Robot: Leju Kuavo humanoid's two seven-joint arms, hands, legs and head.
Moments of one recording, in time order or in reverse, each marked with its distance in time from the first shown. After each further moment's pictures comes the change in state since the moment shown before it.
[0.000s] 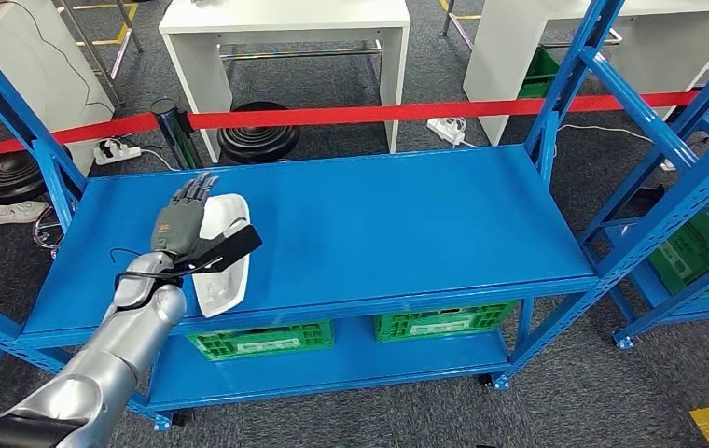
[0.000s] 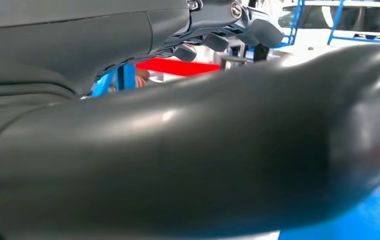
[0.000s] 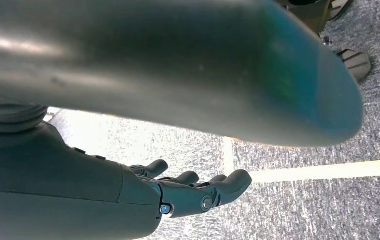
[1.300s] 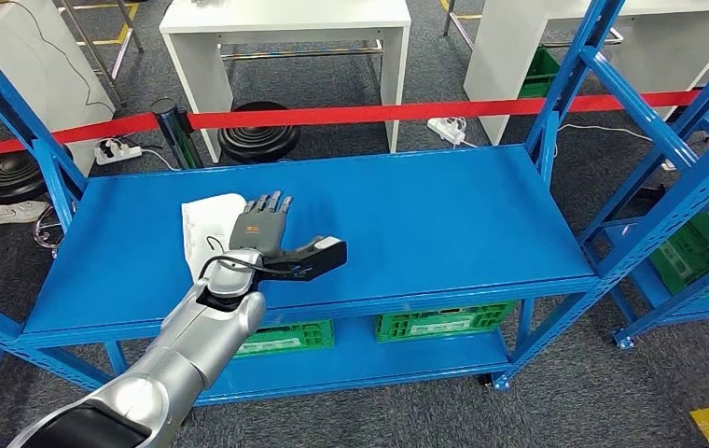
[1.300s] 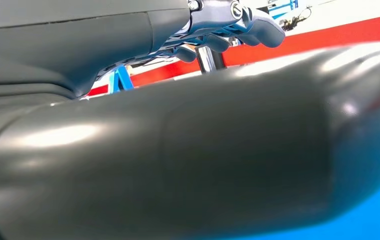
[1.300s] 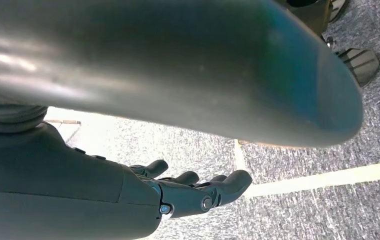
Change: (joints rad) left arm -0.013 -0.216 -0.191 -0.032 -0.261 -0.288 0.452; right arm -0.011 0.031 -0.074 0.000 -0.028 -0.057 0.039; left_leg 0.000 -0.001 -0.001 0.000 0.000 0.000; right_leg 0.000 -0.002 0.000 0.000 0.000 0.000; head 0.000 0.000
